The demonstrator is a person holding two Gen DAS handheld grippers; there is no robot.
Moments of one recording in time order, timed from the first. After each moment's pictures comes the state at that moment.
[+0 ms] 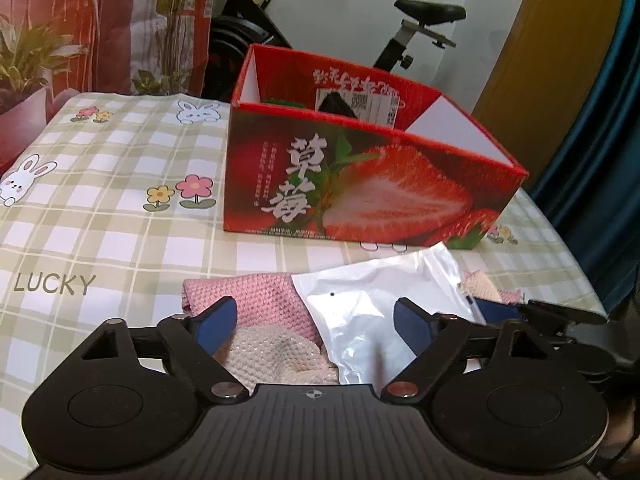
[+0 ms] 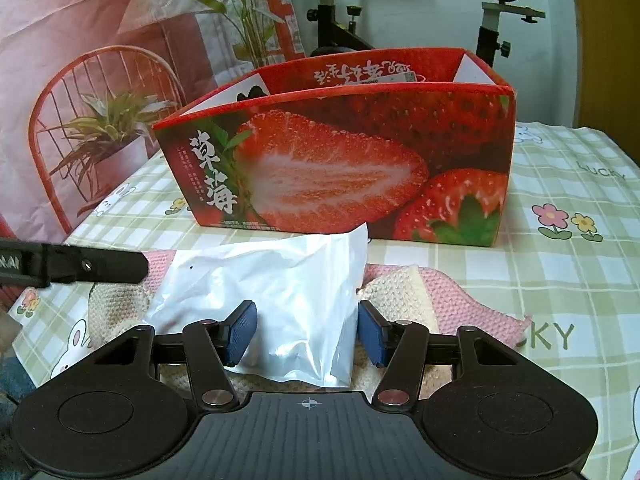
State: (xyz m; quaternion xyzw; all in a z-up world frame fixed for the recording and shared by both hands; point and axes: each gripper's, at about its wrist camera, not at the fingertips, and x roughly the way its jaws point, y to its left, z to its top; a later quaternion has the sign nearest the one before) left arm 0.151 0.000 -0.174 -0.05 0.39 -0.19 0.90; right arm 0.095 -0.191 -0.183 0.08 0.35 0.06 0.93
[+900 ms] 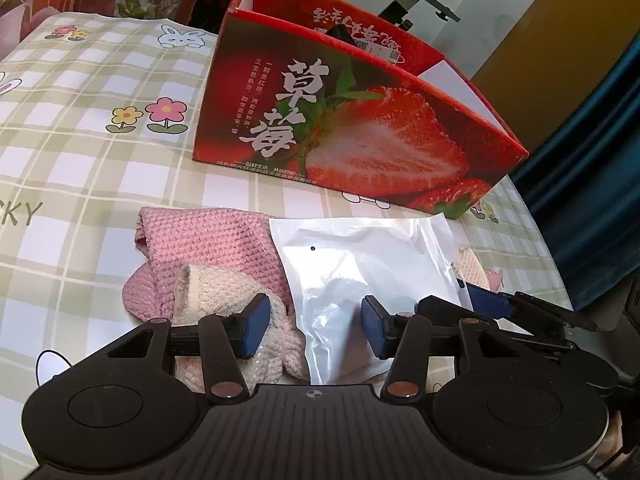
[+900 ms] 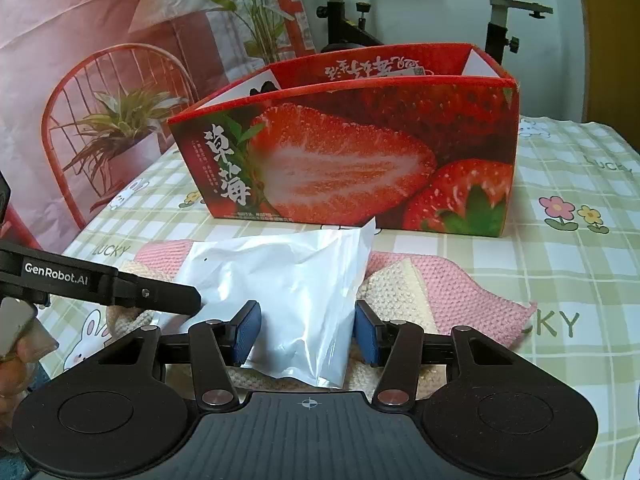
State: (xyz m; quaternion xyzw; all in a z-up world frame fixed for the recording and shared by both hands) left arm 0.178 -0.003 -0.216 -0.11 0.47 -0.23 0.84; right arm 0.085 -0.190 -0.183 0.09 0.36 0.08 0.93
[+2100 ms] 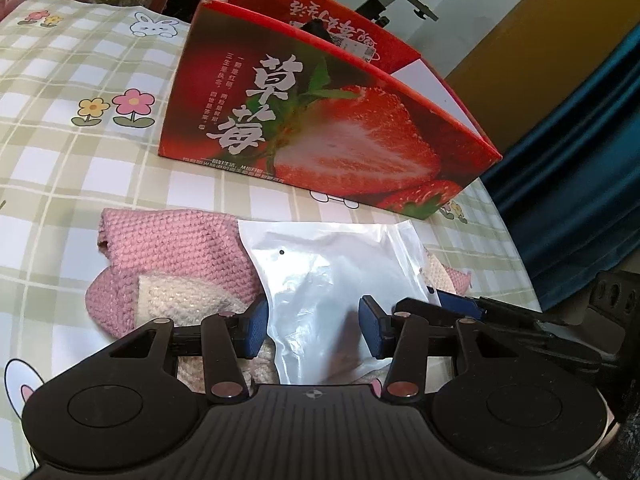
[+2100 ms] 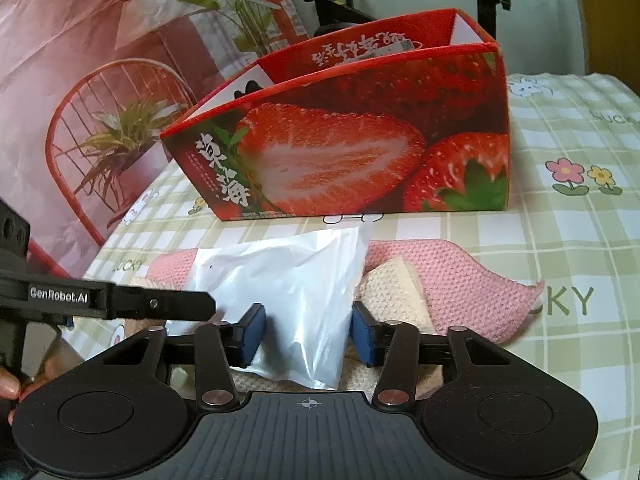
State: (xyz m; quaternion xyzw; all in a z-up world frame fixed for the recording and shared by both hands) left arm 0.184 -0.003 -0.218 -0.14 0.47 -0.27 0.82; right arm 0.092 -0.210 -0.181 0.17 0.38 0.10 0.90
